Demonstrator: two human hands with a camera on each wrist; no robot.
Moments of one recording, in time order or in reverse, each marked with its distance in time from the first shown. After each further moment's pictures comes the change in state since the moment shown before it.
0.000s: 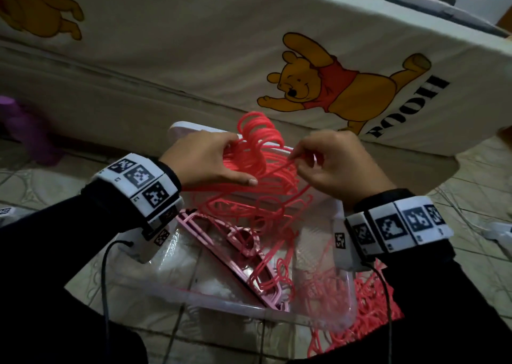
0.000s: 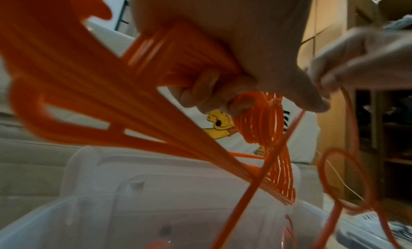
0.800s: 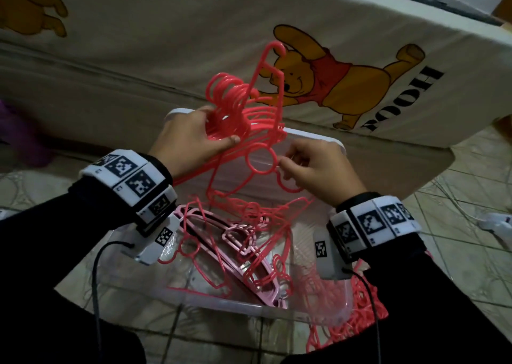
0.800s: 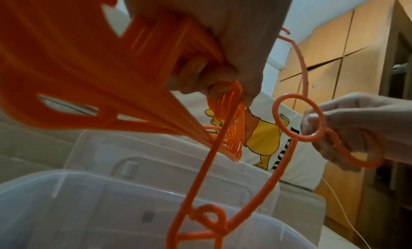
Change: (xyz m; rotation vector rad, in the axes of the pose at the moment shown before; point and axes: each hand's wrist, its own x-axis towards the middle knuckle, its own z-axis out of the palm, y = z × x) left_hand 0.010 -0.002 0.001 -0.117 0.322 -0.132; right_hand -0.003 0.015 0.033 0.168 0.013 0.252
